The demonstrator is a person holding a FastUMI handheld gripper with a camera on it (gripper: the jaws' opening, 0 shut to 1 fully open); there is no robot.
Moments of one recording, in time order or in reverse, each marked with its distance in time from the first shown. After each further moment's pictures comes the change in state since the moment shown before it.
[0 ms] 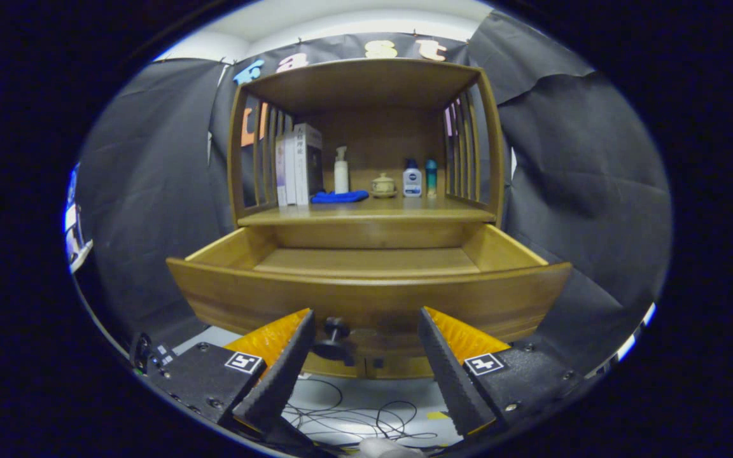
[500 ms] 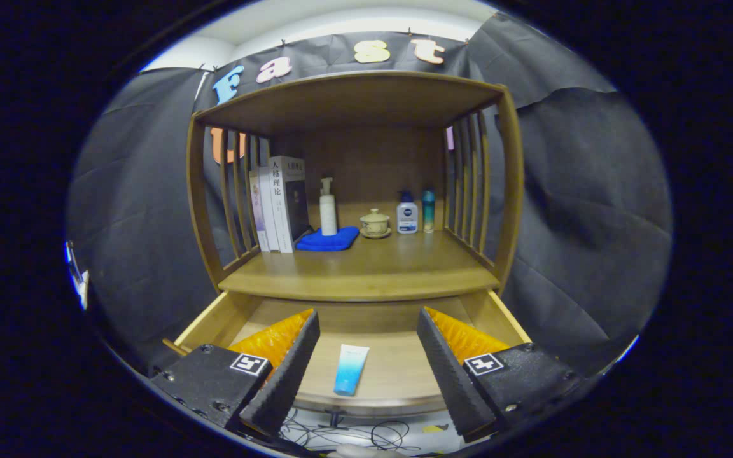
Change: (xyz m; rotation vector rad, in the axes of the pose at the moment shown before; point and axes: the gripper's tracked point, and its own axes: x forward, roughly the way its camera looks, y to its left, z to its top) arm 0.066 0.015 0.137 0.014 0.047 -0.026
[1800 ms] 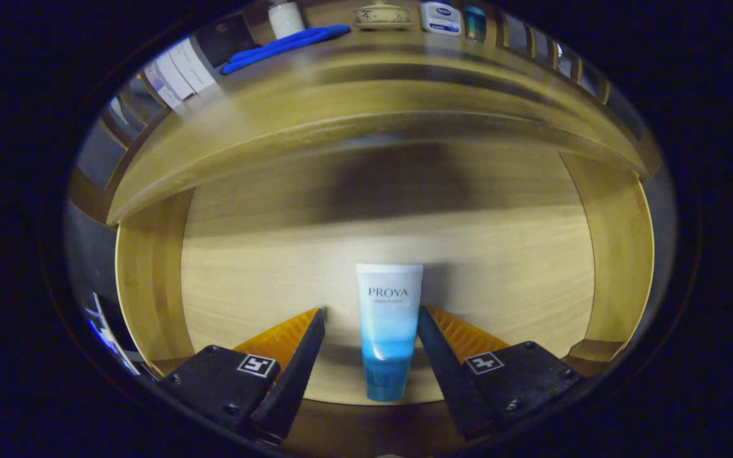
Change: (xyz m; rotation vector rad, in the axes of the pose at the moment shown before) arm 0.142 0.036 -0.173 0.099 0.932 -0.077
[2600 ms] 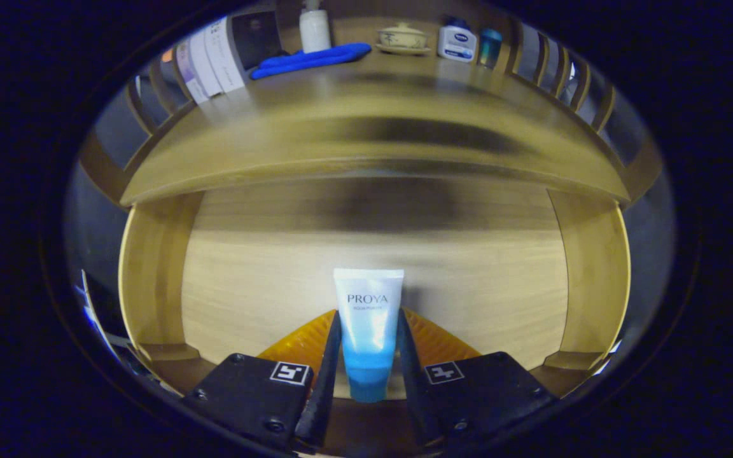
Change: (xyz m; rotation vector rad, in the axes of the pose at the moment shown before) arm -0.045 0.004 0.002 -0.097 -0.091 0.000
